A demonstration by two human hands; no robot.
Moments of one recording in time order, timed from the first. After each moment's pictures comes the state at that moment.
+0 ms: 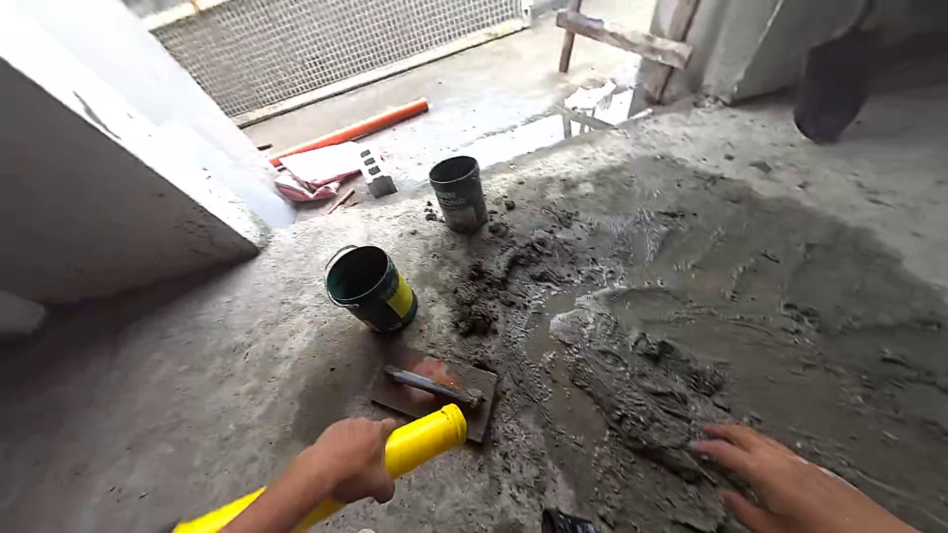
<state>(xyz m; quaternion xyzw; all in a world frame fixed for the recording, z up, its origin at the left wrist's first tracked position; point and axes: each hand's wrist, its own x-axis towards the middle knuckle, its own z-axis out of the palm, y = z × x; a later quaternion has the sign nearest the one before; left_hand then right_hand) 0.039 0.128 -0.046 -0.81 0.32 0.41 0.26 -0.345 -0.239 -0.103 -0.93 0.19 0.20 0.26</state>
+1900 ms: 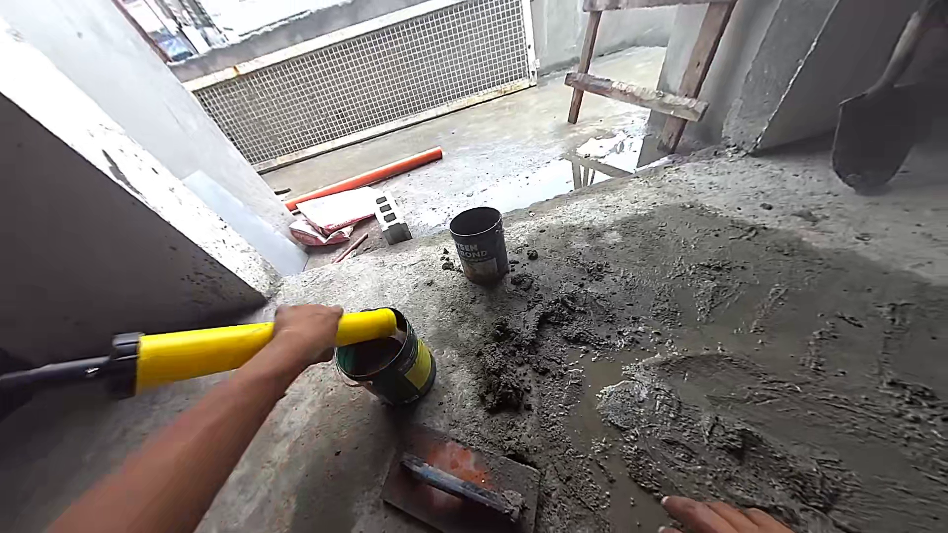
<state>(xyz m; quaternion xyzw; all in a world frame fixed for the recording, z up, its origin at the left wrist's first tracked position) 0.307 0.049 0.025 -0.91 0.25 0.03 0.34 -0.207 -0.195 -0.077 -0.97 0.00 0.15 0.18</state>
